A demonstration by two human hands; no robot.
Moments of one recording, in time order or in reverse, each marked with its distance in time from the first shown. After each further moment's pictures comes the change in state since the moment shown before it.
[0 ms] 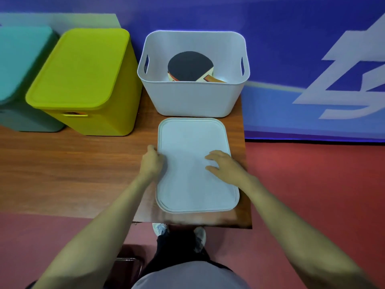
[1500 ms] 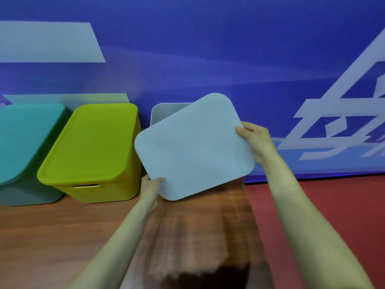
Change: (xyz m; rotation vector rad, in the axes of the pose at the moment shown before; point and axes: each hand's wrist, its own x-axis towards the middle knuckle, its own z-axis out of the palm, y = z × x) left_hand 0.066 0.055 -0.070 -0.812 -0.063 -0.066; right_hand 0.042 -0.096 -0.197 1.003 0.698 0.106
